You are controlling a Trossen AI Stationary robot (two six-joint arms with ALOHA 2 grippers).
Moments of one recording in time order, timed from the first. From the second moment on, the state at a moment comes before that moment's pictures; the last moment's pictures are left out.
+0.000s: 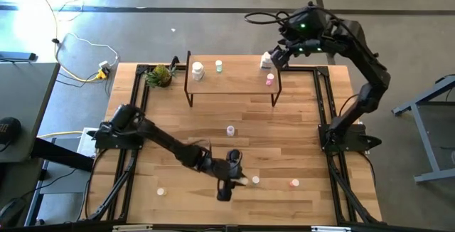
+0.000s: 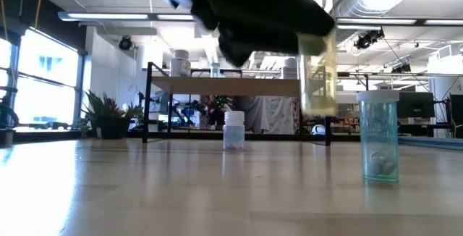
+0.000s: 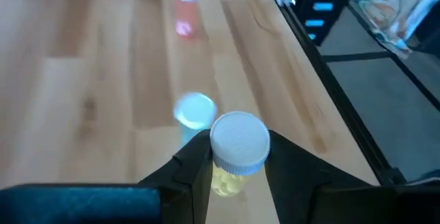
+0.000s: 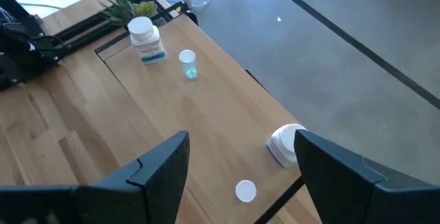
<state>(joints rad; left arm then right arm) -0.28 1.96 1.21 0.17 -0.10 -0.19 -0.45 1.61 2.28 -1.41 0.15 0.16</state>
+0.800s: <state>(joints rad) 0.33 1.67 1.21 0.11 0.01 0.02 -0.31 1.57 2.28 -1.44 0.24 0.22</state>
